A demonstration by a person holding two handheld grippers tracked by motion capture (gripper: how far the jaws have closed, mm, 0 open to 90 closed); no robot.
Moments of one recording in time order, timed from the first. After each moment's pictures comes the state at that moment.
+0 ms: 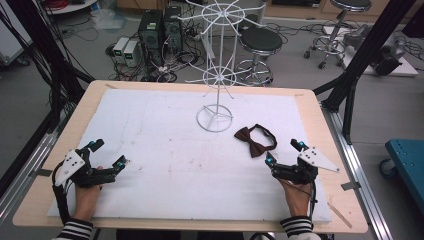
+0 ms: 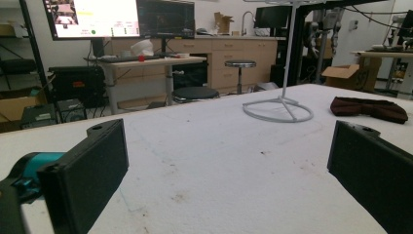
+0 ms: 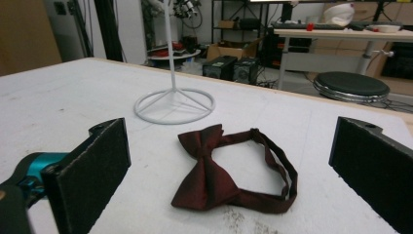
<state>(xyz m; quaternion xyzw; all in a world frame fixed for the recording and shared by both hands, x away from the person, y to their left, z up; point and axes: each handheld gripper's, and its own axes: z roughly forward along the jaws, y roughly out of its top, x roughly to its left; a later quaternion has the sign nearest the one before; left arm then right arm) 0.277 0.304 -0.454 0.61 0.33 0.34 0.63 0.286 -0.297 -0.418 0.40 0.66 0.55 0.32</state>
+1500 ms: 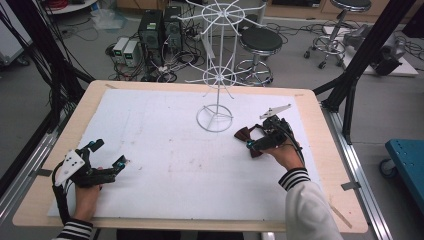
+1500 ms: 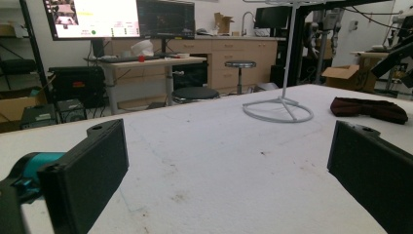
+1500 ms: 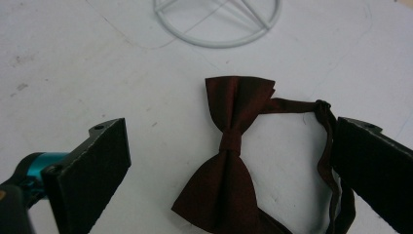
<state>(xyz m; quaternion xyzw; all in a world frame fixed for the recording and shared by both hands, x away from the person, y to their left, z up) 0.277 0.303 -0.454 0.61 0.33 0.34 0.63 0.399 -0.244 -0.381 0.37 0.87 0.31 0.14</state>
